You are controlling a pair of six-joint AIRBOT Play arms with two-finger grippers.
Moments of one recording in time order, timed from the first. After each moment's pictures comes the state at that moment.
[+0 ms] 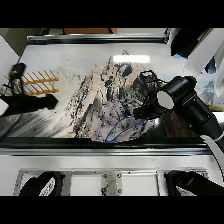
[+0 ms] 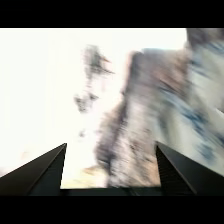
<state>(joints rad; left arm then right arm) 0.08 -0.88 1.07 1.40 -1.16 -1.57 0.61 -1.18 1.37 -1.66 1.57 1.96</state>
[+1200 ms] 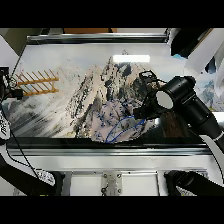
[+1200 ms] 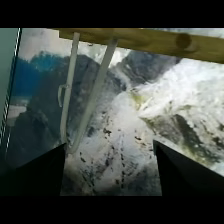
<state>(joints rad) 0.45 -1.86 1.68 1.98 -0.99 -1.52 0.61 -1.18 1.37 -1.66 1.57 1.96</state>
